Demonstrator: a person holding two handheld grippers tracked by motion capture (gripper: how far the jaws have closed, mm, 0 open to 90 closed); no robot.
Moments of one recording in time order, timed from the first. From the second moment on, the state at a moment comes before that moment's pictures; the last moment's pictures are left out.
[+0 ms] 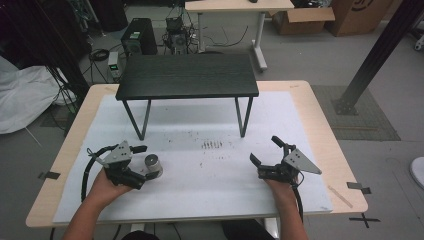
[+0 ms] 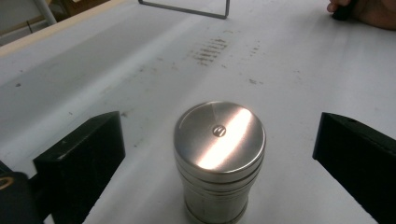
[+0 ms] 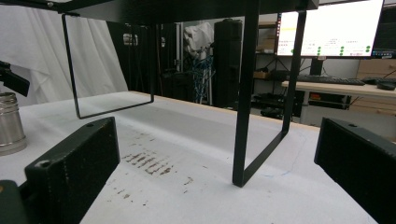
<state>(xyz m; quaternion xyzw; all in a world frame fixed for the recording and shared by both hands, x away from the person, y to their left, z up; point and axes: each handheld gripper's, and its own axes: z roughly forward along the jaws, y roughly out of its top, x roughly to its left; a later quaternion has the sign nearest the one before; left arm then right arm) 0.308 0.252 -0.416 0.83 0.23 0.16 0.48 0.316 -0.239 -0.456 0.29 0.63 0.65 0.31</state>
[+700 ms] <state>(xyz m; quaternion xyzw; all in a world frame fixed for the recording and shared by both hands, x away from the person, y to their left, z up) 0.312 0.250 -0.422 0.85 0.24 0.14 0.45 0.317 -0.239 -0.456 0.29 0.63 0.65 0.31</state>
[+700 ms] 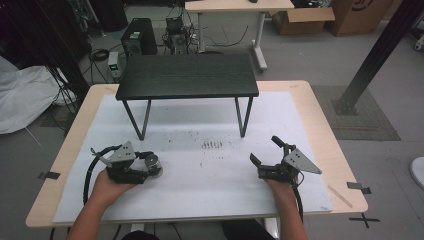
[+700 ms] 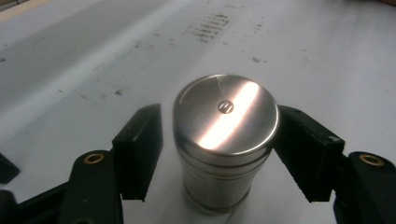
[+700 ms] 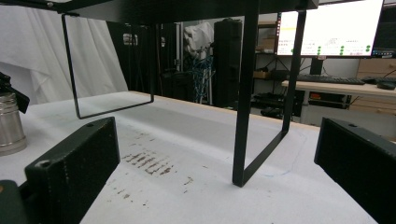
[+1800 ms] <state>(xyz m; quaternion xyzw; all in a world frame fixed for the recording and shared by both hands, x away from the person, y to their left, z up) 0.309 0.248 -0.414 0.85 0.23 0.15 0.45 0.317 -0.239 -0.456 0.30 0.63 0.65 0.31</state>
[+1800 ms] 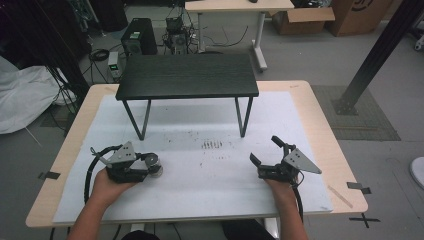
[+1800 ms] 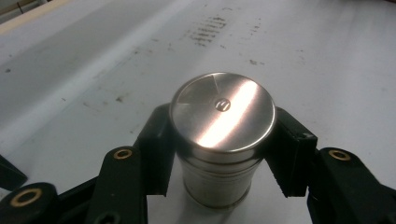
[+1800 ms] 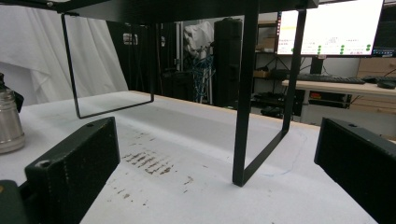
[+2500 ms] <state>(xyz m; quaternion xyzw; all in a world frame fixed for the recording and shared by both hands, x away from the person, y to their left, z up) 0.308 0.246 -0.356 0.85 0.23 0.13 0.46 0.317 -0.238 -0.455 0.29 0.63 0.65 0.31</state>
